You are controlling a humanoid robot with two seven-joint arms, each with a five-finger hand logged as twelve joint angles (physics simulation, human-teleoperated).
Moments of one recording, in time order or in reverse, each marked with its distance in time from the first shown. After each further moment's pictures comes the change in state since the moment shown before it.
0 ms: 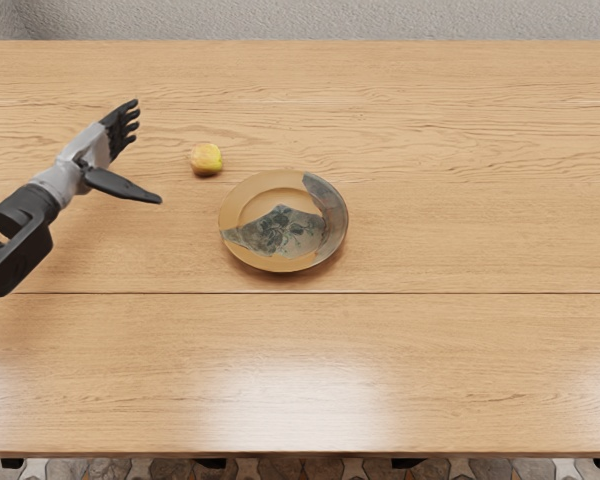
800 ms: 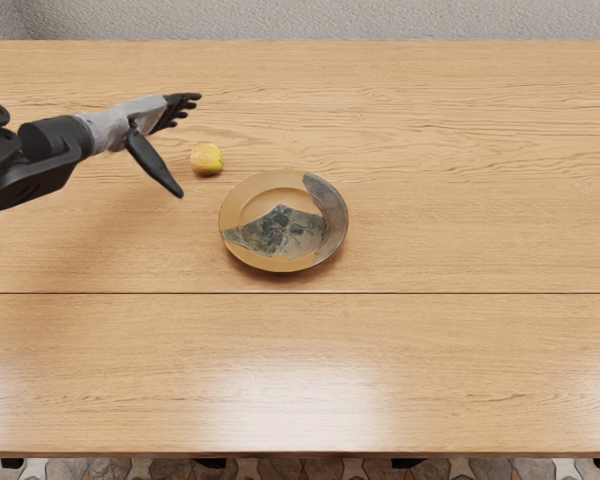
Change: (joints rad) left arm -0.398 0.025 0.438 -0.194 0.006 -0.001 0.308; right arm 0.001 0.000 0.000 -0.001 -0.001 0.000 0.000
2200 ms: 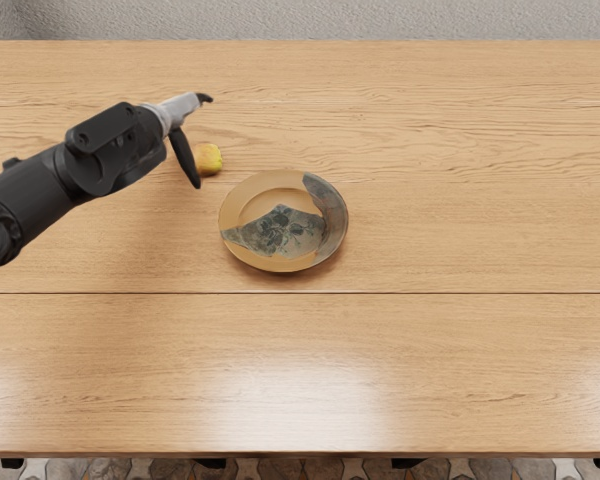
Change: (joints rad) left arm -0.010 -0.384 0.097 0.341 0.173 0.207 0.374; right arm 0.000 0.000 0.000 0.000 0.000 0.000 0.000
